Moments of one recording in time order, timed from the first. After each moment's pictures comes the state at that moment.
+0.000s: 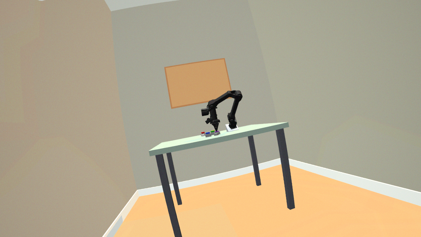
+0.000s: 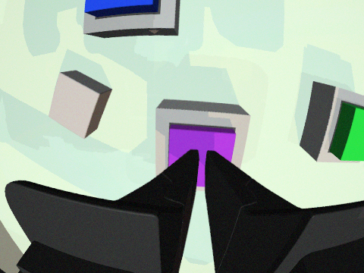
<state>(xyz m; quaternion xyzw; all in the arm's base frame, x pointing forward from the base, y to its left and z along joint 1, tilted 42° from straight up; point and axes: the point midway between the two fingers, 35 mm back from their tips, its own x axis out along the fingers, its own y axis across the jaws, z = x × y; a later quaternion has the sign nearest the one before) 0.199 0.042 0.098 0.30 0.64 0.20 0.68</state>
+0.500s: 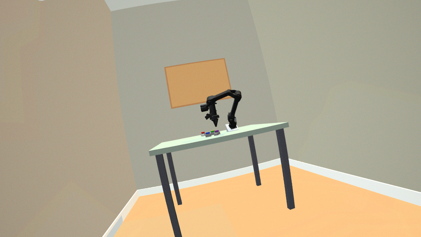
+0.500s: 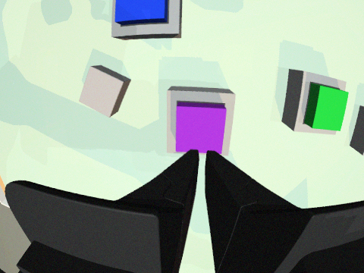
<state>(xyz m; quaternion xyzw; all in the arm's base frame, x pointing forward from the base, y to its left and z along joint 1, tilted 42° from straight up) 0.192 0.017 0.128 0.31 0.65 0.19 0.67</state>
